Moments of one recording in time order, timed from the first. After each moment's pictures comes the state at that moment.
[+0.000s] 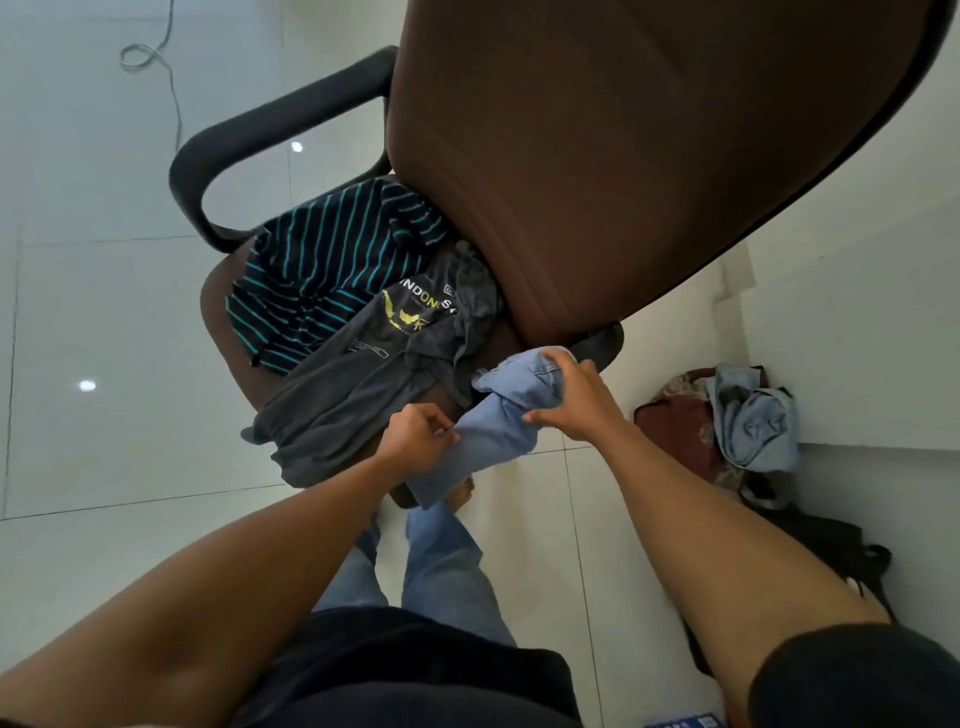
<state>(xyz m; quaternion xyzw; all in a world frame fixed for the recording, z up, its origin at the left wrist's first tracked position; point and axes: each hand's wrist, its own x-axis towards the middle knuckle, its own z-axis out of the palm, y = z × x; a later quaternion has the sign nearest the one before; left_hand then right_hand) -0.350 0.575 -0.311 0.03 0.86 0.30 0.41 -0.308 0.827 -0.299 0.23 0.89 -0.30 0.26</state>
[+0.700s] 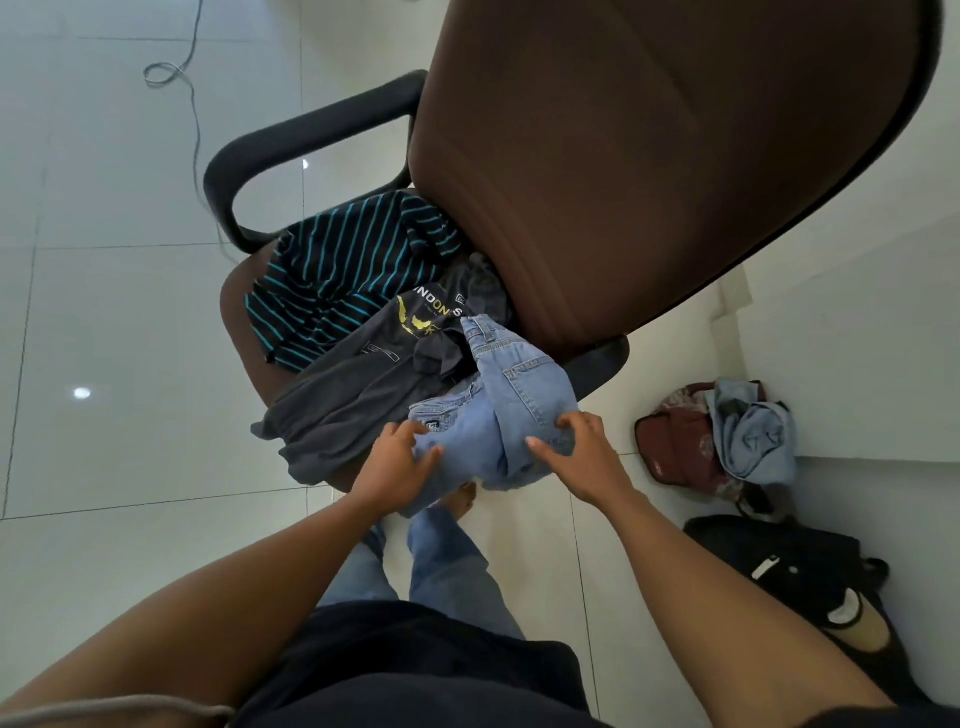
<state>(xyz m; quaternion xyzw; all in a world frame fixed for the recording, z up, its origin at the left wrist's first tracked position) -0.316 0.518 -0.316 0.05 0.88 0.31 0.35 -0.236 0.790 -0.287 0.28 0.85 -0.36 0.24</state>
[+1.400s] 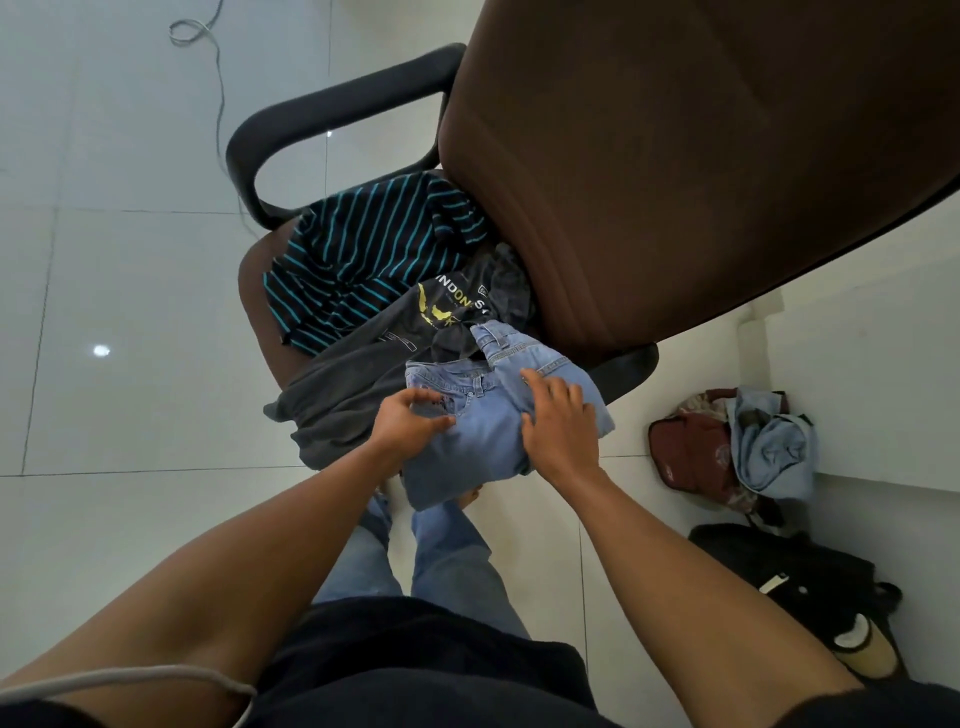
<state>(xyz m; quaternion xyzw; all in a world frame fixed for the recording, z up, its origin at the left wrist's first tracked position) -0.365 0.535 -0.322 -0.22 0.75 0.49 0.39 -0.299 0.739 -0.297 0.13 0.97 -0.12 0.18</state>
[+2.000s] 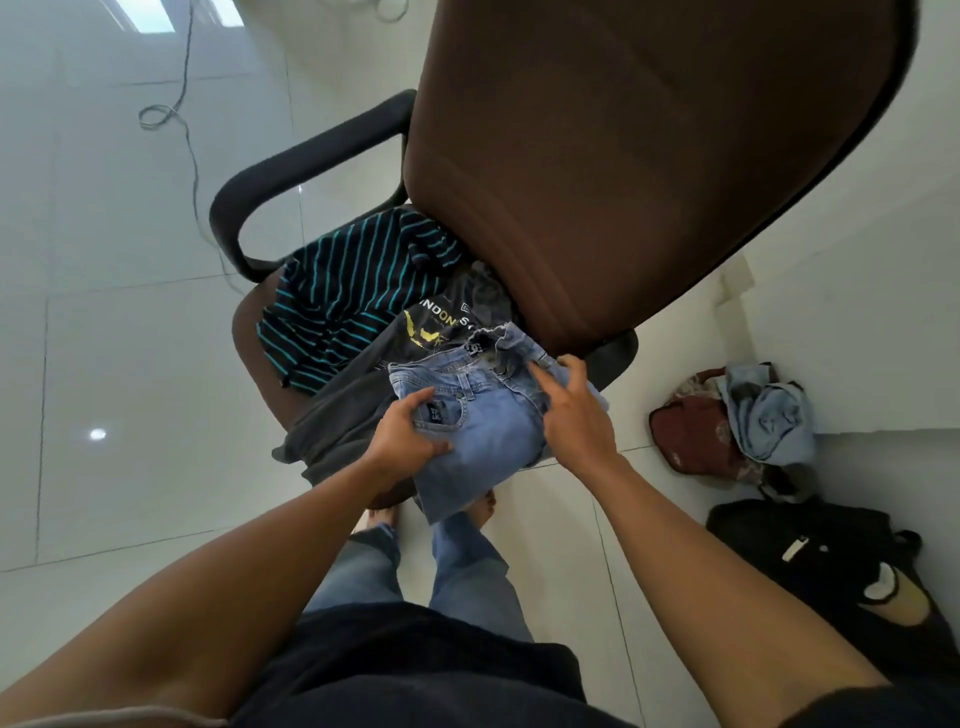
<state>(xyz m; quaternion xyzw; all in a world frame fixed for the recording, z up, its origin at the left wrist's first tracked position) -0.372 0.516 -0.304 -0.01 0.82 0.40 0.41 -0.289 0.748 -0.263 0.20 0.95 -0.23 0.10</state>
